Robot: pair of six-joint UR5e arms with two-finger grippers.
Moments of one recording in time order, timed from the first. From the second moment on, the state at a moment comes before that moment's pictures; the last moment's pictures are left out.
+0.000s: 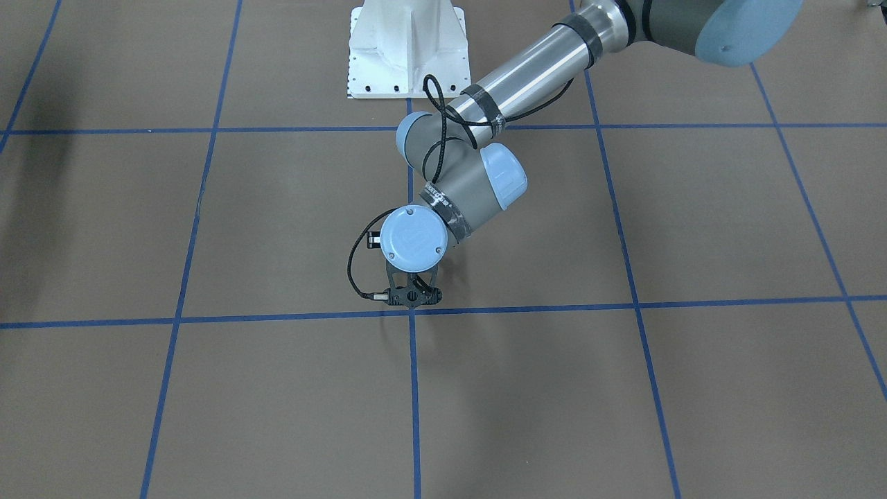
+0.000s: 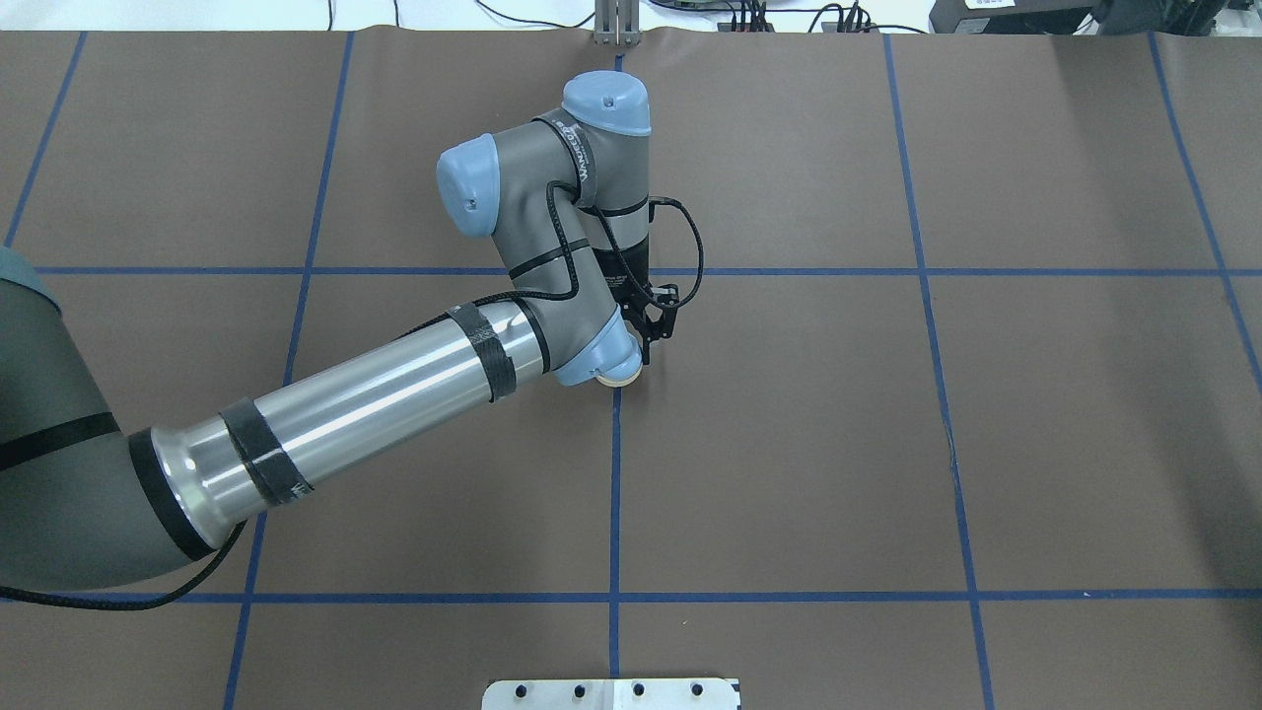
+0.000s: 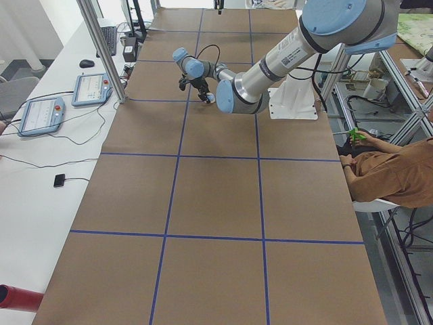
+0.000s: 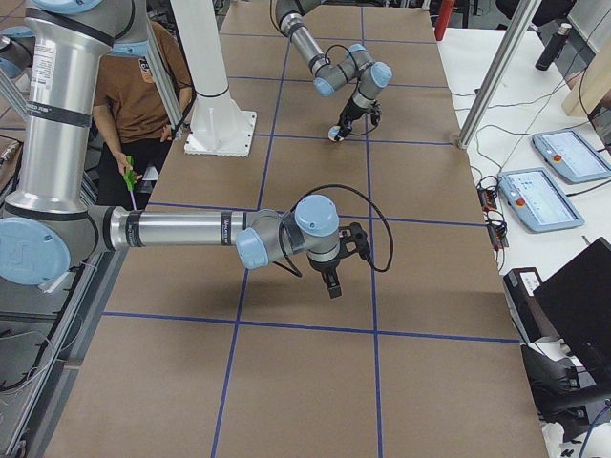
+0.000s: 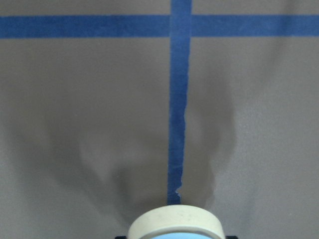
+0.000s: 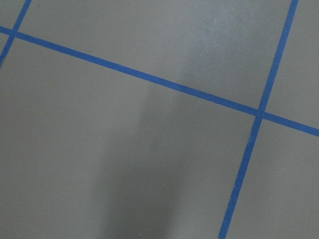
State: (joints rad) left arm -0.64 -2.73 -0.85 -1.57 -2.40 -0.93; right arm 1.41 -1.77 1.79 -1.22 2.38 0.04
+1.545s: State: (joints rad) left arm -0.85 -2.30 -1.50 -1.52 -2.44 -0.92; right arm 1.00 -1.39 1.82 -1.22 2.14 0.81
